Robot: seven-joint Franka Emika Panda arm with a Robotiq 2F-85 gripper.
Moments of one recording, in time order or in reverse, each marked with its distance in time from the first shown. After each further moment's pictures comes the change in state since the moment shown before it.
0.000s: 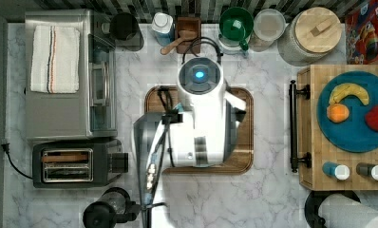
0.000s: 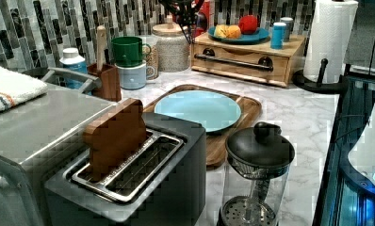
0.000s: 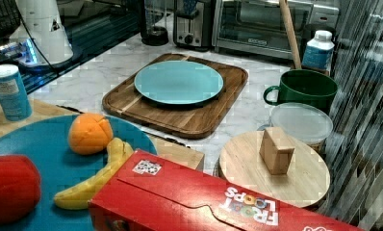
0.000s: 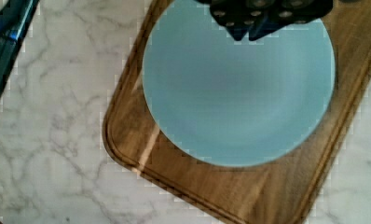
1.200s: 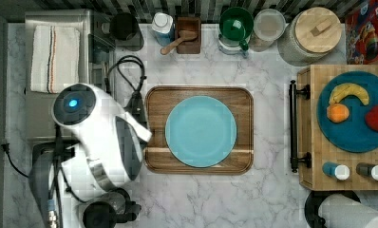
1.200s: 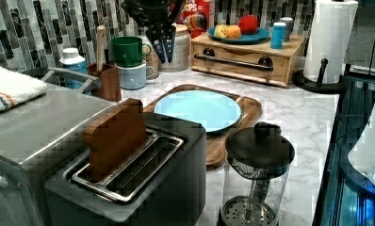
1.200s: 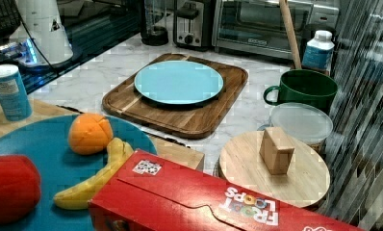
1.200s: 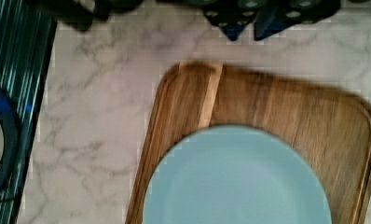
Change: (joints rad) arm 0.093 -0.018 0.268 0.023 0.093 -0.022 0.517
